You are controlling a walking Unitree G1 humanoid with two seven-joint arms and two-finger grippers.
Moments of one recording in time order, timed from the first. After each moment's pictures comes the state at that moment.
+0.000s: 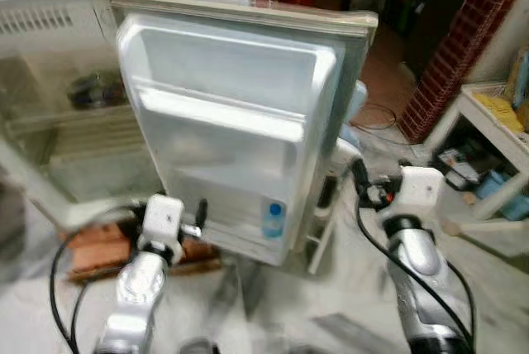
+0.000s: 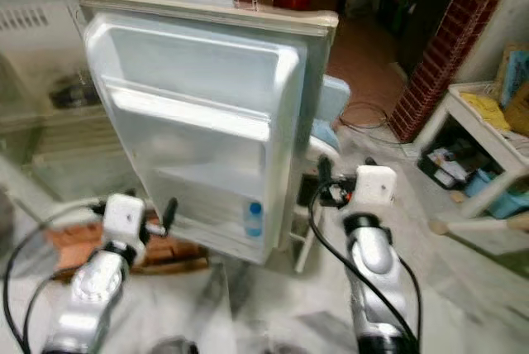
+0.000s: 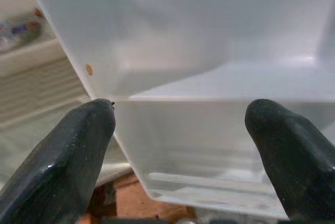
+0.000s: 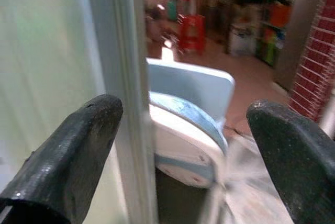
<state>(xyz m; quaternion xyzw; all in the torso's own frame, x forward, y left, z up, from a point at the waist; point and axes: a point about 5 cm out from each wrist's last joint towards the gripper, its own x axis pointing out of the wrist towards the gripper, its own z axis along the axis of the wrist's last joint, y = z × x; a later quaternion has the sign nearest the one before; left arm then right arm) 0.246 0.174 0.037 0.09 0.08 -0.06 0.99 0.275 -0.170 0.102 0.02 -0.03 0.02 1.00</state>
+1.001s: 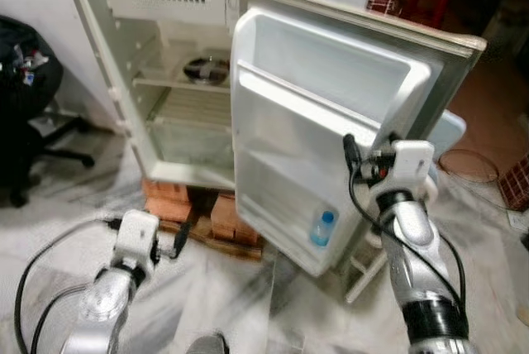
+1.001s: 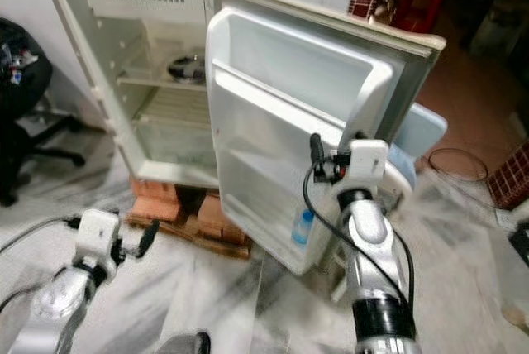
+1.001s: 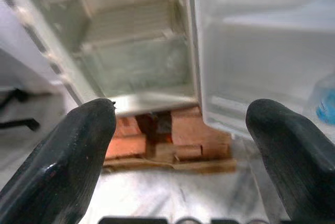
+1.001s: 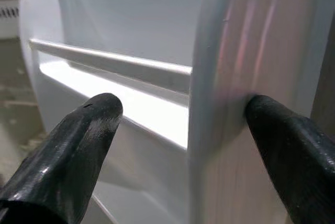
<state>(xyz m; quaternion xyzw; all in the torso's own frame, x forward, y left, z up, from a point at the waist) 0.221 0.193 0.039 0.09 0.12 -0.11 0.98 0.304 -0.177 0.113 0.05 -0.05 0.04 1.00</state>
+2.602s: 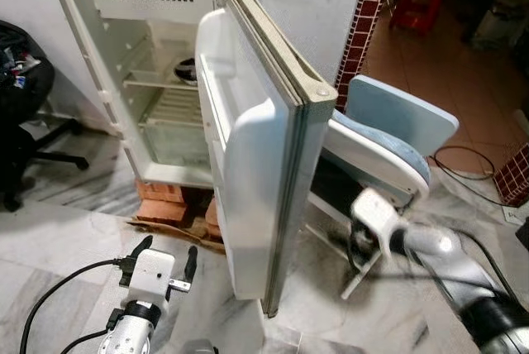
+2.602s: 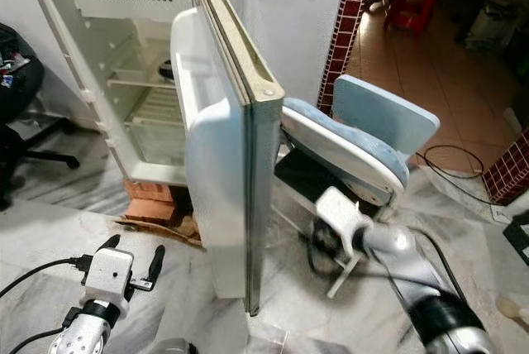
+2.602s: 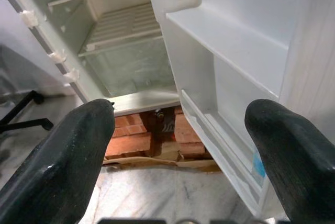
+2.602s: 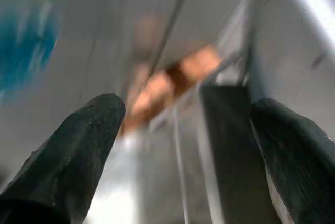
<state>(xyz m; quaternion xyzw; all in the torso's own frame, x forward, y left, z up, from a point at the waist) 0.178 0.173 0.027 0.13 0.11 -0.07 0.98 0.305 -0.189 0.079 -0.20 0.17 0.28 0.92</state>
